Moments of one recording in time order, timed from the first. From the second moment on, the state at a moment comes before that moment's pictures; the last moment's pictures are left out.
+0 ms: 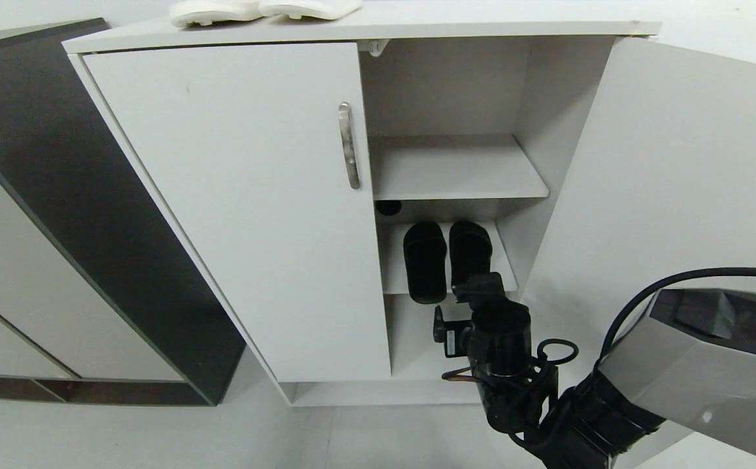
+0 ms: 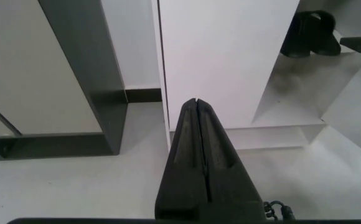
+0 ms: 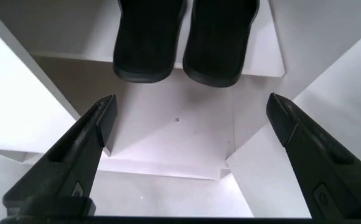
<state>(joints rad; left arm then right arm) 0.00 0.00 0.00 0.00 0.00 0.02 0.81 2.20 -0.88 -1.17 -0.74 0.07</state>
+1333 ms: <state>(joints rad) 0.00 0.00 0.00 0.00 -0.01 0.02 0.82 2.18 -0.80 -1.23 -0.65 0.06</state>
